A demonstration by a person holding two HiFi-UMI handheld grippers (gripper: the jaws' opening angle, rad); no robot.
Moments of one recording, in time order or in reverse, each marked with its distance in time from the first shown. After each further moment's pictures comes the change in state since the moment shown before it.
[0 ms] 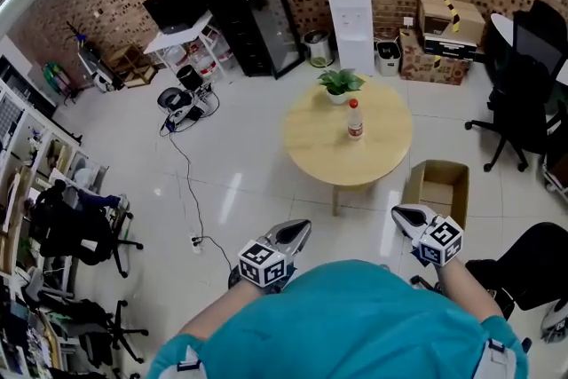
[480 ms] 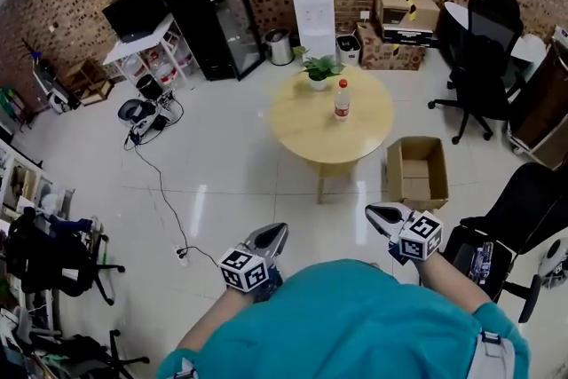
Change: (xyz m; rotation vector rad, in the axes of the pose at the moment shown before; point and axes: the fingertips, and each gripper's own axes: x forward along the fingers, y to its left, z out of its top) left arm -0.244 0.100 -0.006 -0.120 -0.085 -0.097; right arm 0.144 0.240 0.038 0.081 0.009 -0.070
